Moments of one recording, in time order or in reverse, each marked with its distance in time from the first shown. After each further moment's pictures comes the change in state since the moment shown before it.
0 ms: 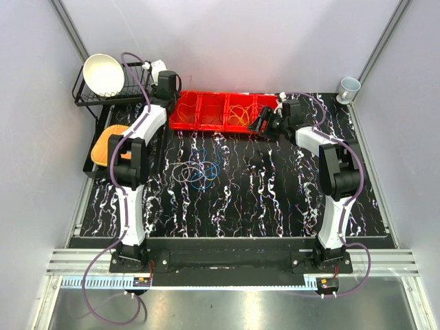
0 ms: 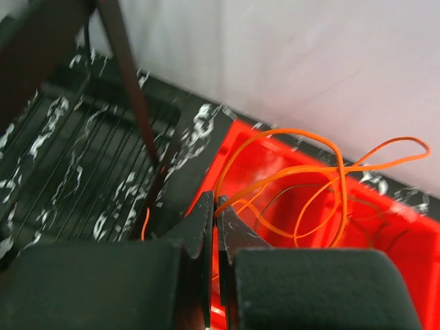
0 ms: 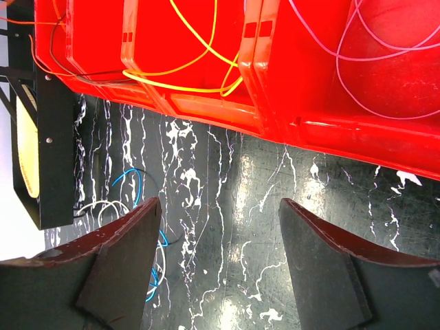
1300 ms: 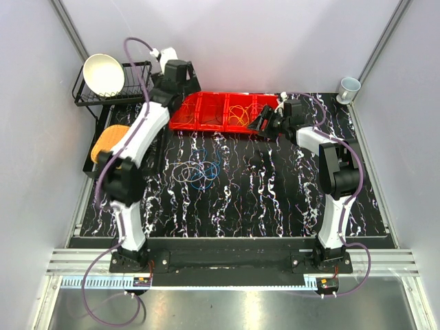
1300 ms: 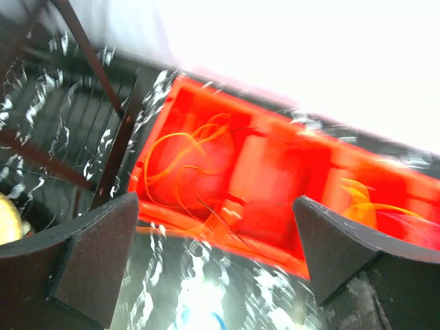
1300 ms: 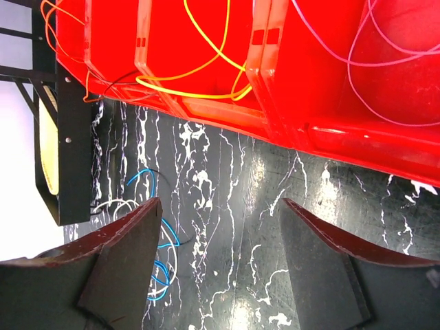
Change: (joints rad) left arm -0.122 -0.157 0.074 -0.315 -0.014 -0.028; right arm -0.012 0.014 0.003 0.031 -0.052 0.036
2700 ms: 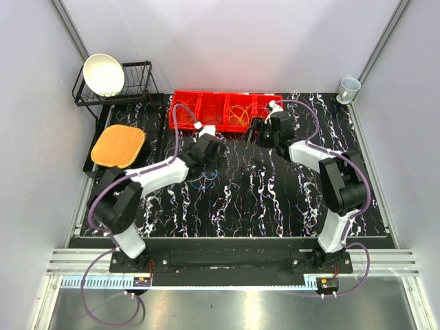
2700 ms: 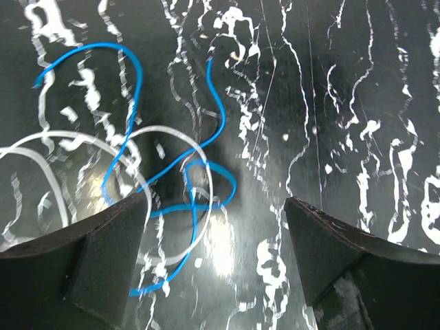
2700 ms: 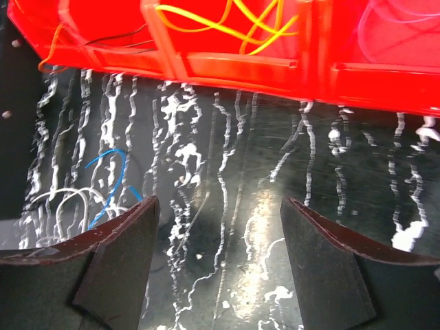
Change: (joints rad) left arm -0.362 -0.396 -0.938 0.258 0.178 -0.098; right arm 0.152 -0.190 -0.235 0.105 0.287 -0.120
